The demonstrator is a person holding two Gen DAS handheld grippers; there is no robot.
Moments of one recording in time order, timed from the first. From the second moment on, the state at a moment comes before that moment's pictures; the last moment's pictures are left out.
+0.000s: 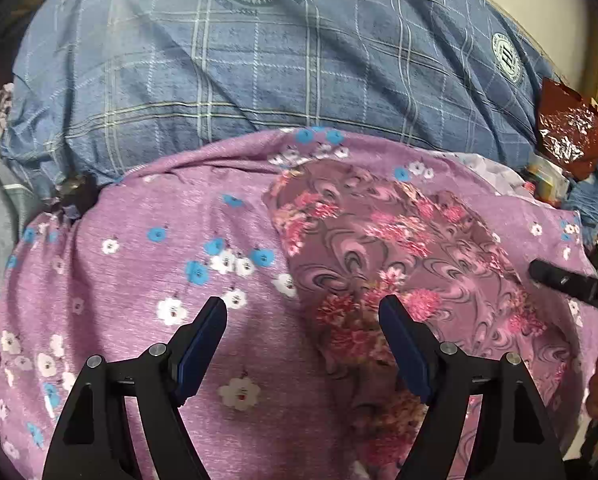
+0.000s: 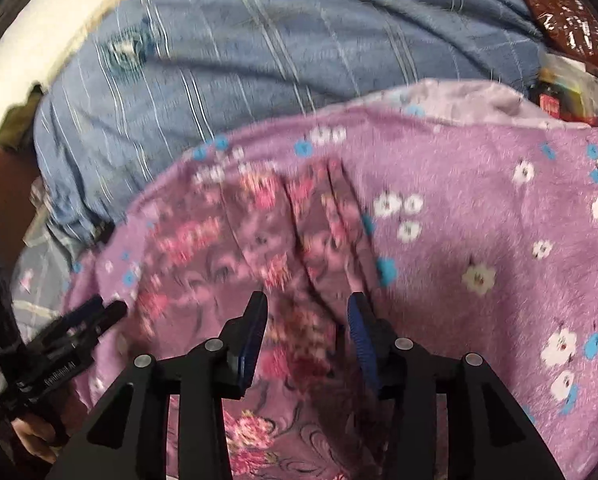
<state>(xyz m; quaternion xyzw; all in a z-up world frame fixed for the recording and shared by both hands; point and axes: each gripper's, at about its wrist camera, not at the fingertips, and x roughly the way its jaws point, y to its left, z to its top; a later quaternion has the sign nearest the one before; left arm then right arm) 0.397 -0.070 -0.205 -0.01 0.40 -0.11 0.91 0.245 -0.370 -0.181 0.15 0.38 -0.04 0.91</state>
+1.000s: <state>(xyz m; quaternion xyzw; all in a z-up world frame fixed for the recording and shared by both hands) 0.464 -0.081 -0.245 -0.11 0.50 -0.25 0.82 0.285 -0.418 -0.230 0.28 0.44 0.07 0.85</state>
